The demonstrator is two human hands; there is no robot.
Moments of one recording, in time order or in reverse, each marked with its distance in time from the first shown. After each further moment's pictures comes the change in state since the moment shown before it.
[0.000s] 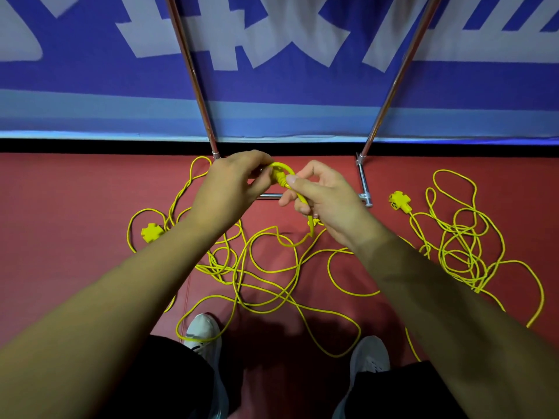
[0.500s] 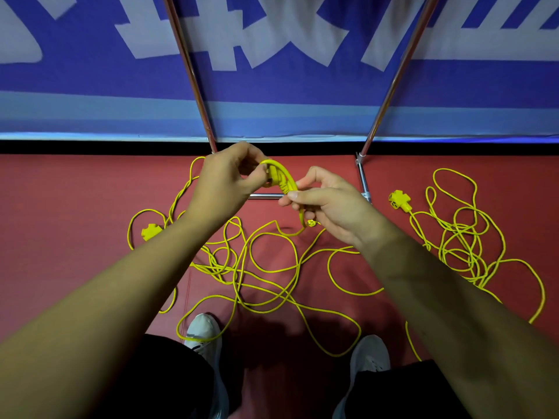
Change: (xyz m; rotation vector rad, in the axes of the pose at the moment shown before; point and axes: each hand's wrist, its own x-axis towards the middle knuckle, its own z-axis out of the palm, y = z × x) left_hand 0.004 0.009 -0.006 -0.260 -0.007 -0.251; right_hand 0.001 0.007 -0.014 0.082 -0.064 0.128
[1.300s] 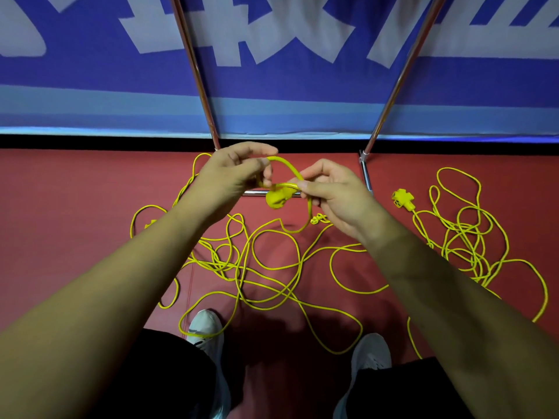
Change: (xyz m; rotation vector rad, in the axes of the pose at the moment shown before) left_hand 0.007 -0.010 -0.002 -0.669 -0.210 -0.317; right_hand 0.012 0.006 -0.003 -0.092 0.057 -0.150
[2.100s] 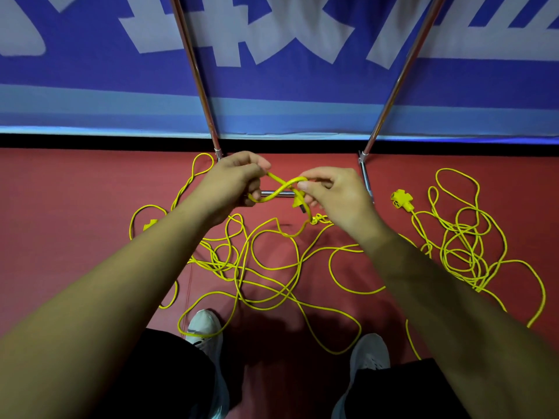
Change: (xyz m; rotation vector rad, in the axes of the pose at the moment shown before) left_hand 0.006 -0.007 0.000 0.071 0.092 -0.266; right_hand 0.000 0.005 -0.005 -0.427 0.150 -0.136
